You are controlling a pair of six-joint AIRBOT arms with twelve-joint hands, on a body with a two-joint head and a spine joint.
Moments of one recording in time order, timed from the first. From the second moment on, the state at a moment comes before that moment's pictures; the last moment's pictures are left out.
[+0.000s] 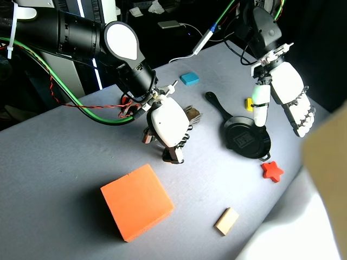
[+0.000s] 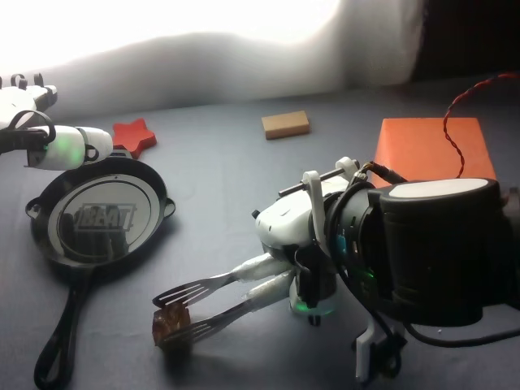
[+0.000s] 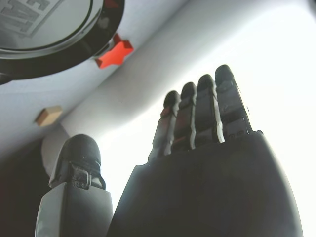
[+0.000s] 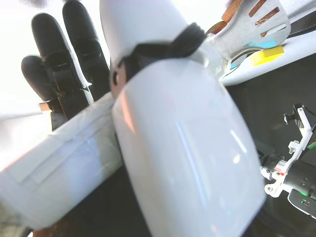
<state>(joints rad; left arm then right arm) 0.41 -0.90 1.03 -1.56 -0.70 2.18 -0.23 -1.46 0.96 -1.04 -0.80 0.21</state>
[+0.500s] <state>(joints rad) 0.42 -0.90 1.04 -1.56 -0.70 2.18 -0.22 -1.46 0.96 -1.04 -0.80 0.20</state>
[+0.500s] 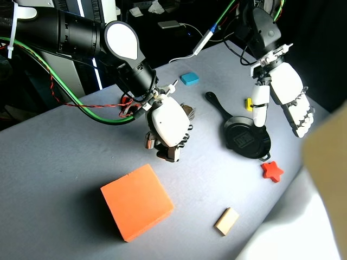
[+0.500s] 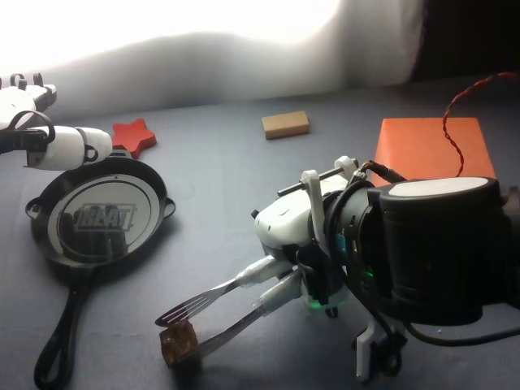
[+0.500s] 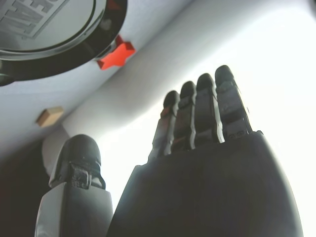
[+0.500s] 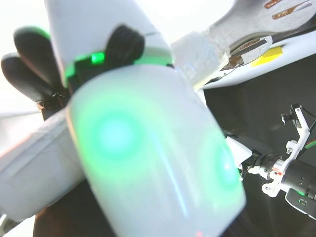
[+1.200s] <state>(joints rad) 0.42 -0.90 1.04 -1.56 -0.70 2.18 -0.21 -1.46 0.98 -1.04 -0.79 0.19</state>
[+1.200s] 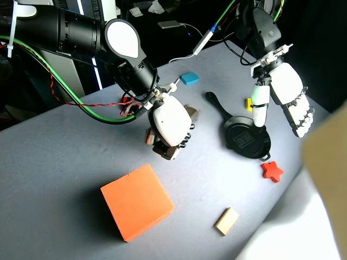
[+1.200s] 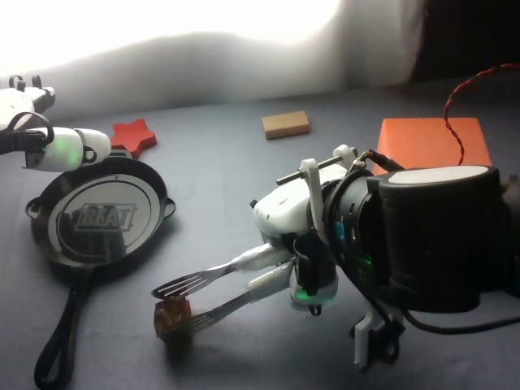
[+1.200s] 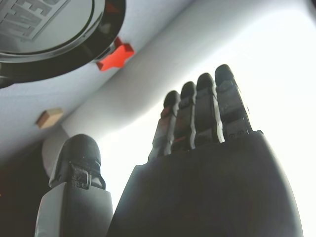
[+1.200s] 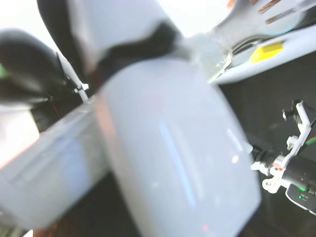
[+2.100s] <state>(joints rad) 0.42 -0.90 1.04 -1.56 -0.70 2.18 -0.14 -1.46 1.03 -1.04 -0.77 0.18</state>
